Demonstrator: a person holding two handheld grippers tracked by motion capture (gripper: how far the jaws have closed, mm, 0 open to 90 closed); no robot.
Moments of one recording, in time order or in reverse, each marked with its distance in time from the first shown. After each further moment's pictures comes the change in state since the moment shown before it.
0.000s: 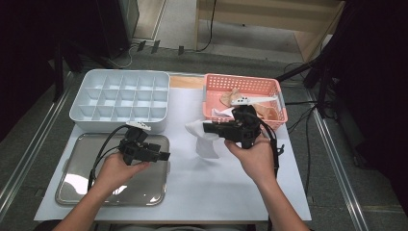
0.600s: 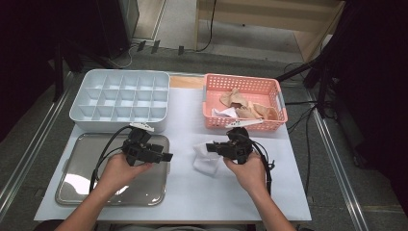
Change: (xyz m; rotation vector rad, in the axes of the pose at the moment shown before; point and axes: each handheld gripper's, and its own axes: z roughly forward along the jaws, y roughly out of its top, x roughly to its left) left arm -0.005 0.001 0.009 0.004 -0.003 0.012; right arm -0.048 -0.067 0.047 0.120 -0.084 0.076
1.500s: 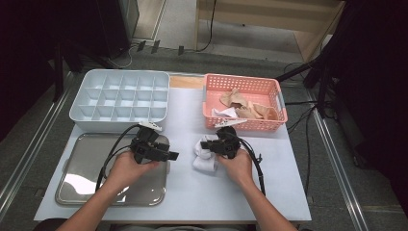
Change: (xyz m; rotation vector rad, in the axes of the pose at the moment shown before) left arm -0.002 0.008 0.018 0.018 0.007 0.039; right arm -0.036 -0.003 0.059 0.014 -0.024 -0.064
